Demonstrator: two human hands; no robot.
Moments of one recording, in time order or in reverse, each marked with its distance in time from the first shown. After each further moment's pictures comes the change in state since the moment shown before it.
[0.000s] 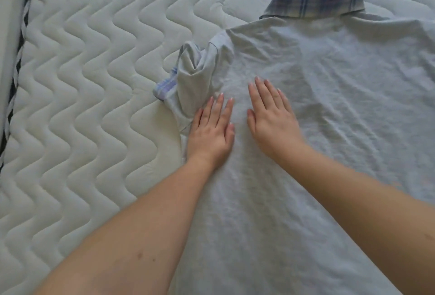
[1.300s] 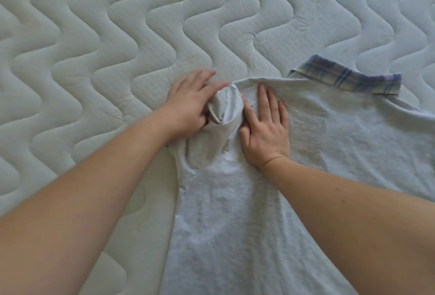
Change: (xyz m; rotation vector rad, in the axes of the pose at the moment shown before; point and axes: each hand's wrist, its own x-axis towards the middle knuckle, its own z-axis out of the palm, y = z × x) left_hand 0.145 -0.102 -0.087 -0.296 -0.237 0.091; right_hand 0.129 -0.002 0.047 -0.116 -0.001 -0.042
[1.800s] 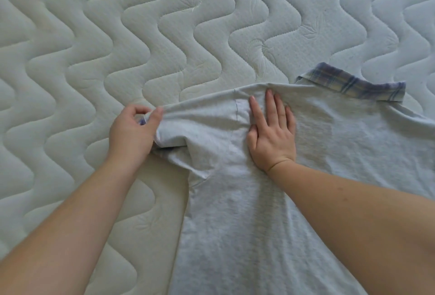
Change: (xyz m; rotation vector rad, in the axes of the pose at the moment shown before) left_hand -0.076 -0.050 0.015 -0.662 0.555 -0.740; right_hand 0.001 -0.003 -0.004 -0.019 -0.037 0.051
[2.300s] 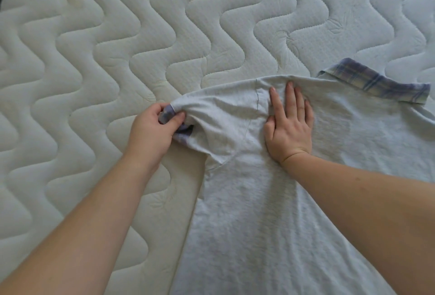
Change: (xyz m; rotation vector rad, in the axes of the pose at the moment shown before) left_hand -0.024 -0.026 -0.010 -0.340 -0.174 -0.018; right_hand 0.000 -0.001 0.003 -0.015 0.025 0.011
